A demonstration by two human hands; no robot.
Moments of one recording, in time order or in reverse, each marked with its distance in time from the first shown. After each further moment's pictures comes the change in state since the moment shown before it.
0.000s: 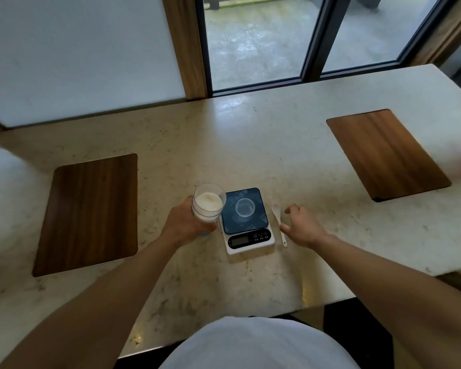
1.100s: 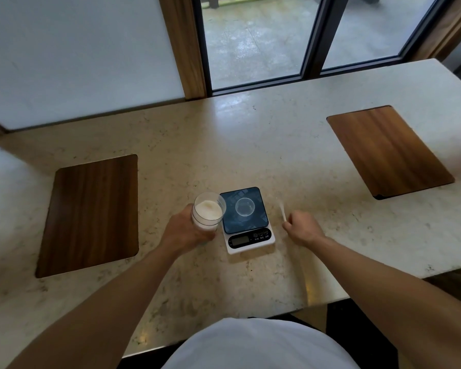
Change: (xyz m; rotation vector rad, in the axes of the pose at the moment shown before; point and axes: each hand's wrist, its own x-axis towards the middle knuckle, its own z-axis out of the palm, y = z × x) left_hand -0.015 -0.006 0.003 0.042 -0.017 0.014; right_hand 0.001 -0.001 0.007 0.043 0.027 0.091
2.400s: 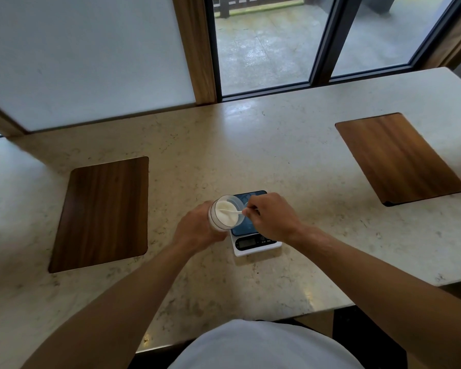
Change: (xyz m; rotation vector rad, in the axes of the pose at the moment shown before) left_hand -0.001 0.013 0.001 0.165 0.059 0.272; right_hand -0.045 -0.113 -0.040 0.061 0.228 -0.661
